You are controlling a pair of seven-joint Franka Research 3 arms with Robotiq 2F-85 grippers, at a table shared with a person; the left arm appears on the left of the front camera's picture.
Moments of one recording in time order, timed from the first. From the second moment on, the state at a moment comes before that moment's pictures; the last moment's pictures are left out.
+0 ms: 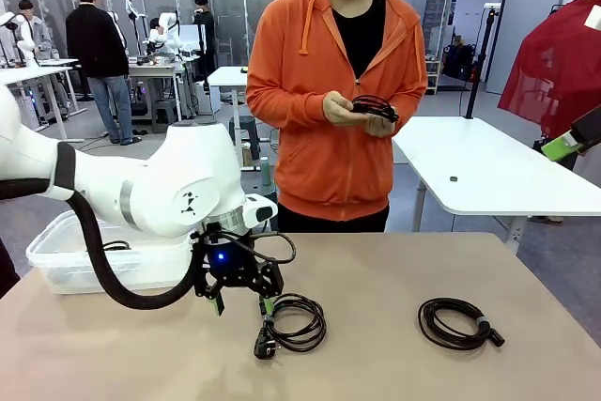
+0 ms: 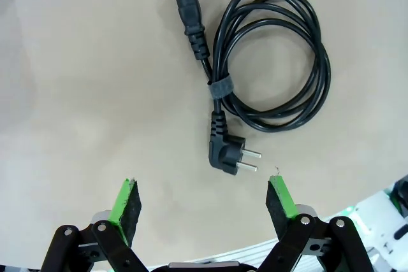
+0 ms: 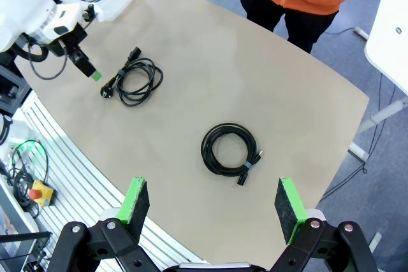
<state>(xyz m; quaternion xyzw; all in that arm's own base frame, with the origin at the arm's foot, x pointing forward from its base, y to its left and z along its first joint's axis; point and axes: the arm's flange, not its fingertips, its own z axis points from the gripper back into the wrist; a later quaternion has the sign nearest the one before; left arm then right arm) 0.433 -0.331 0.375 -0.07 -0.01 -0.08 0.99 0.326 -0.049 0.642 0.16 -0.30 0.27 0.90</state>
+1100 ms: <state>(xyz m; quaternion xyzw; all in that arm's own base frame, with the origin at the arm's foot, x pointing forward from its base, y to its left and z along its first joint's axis) 0.459 -0.357 0.326 -0.06 0.02 -0.01 1.00 0.326 -0.049 0.642 0.16 -0.30 0.27 0.90</state>
